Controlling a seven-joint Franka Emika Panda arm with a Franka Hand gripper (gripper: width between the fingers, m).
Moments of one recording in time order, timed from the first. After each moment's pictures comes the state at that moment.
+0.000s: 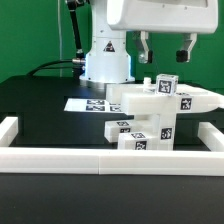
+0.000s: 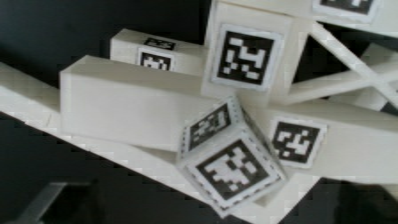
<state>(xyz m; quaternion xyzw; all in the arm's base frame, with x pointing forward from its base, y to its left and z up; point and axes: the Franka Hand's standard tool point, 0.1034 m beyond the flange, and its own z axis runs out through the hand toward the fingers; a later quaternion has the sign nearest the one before) 0.572 0.047 0.148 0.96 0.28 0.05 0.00</state>
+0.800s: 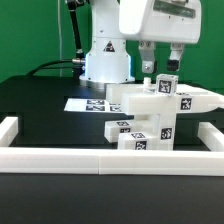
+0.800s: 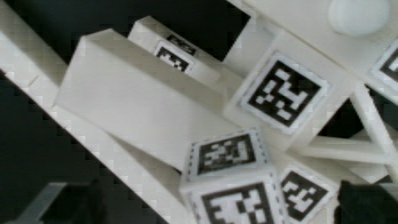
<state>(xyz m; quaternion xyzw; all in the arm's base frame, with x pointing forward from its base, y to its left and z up) 0.571 0.046 0.130 0.91 0.41 0.03 0.03</state>
